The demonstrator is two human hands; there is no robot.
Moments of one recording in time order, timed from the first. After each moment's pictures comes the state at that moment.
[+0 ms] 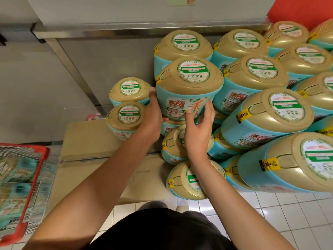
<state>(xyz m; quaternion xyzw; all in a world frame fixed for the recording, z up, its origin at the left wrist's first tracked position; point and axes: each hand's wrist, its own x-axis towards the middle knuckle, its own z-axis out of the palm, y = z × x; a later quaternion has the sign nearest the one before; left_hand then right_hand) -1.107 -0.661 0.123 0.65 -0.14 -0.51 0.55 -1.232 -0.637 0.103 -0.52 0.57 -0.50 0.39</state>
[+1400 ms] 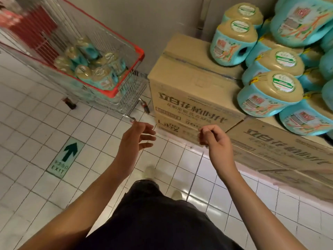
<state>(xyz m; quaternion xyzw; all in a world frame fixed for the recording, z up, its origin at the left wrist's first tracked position) -1.132 -0.047 0.058 0.67 -0.13 -0.37 0.63 -1.312 -0.232 0.054 -0.66 0.38 -0.22 0.62</state>
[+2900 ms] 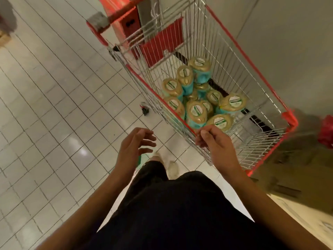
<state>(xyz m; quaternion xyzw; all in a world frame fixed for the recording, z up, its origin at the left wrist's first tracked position) -0.428 0.216 0.033 0.72 0.06 -0.26 0.64 -0.513 -0.024 0.016 -0.69 0.24 -0.01 0.69</state>
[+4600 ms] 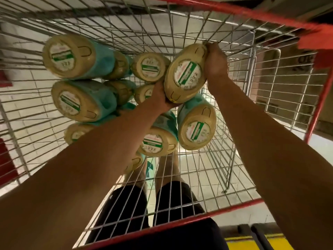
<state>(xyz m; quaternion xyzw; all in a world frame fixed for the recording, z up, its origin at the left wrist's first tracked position) -0.209 -0.273 -0.401 0.55 0.22 -0.72 0.35 -0.326 -0.393 -0.377 -0.31 0.76 -0.13 0.55</state>
